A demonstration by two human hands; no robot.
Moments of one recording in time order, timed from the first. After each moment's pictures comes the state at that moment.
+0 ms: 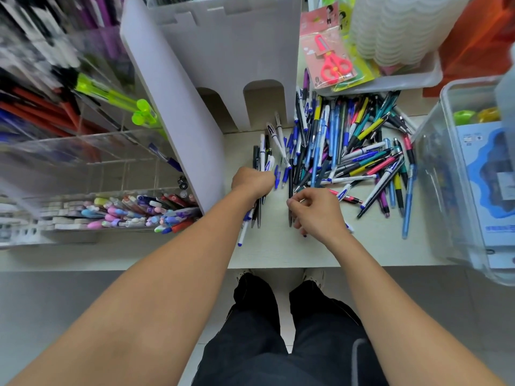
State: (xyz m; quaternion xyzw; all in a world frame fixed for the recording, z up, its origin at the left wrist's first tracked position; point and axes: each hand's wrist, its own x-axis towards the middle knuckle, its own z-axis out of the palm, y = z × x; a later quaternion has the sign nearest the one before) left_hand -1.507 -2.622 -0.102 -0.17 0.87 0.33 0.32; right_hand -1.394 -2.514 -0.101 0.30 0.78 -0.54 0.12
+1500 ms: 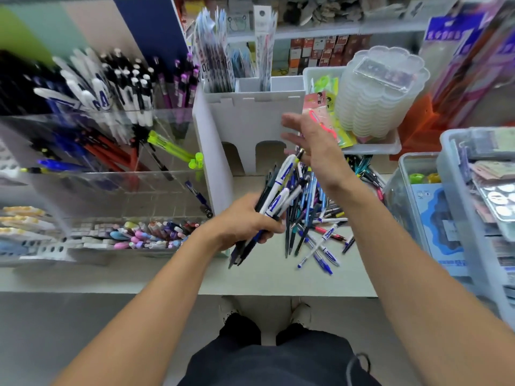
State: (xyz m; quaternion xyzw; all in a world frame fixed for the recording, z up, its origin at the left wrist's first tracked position) left_hand -1.473 -2.675 0.040 0.09 0.72 0.54 0.43; right_hand -1.479 -2.495 0.073 0.11 0.75 -0.65 -0.01
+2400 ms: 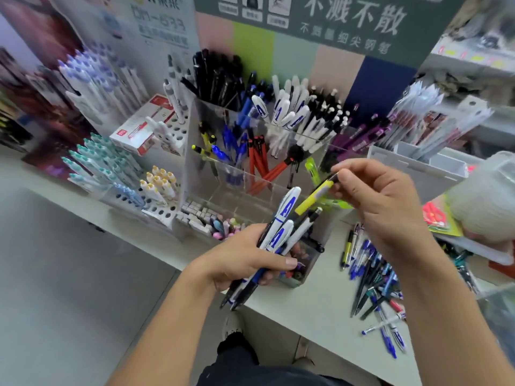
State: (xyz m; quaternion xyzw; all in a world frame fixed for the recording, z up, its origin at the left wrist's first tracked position) left_hand -1.454 -2.860 0.079 0.02 0.61 0.71 0.35; right_hand -1.504 -2.645 0.127 -0.05 0.72 -0.69 0.01
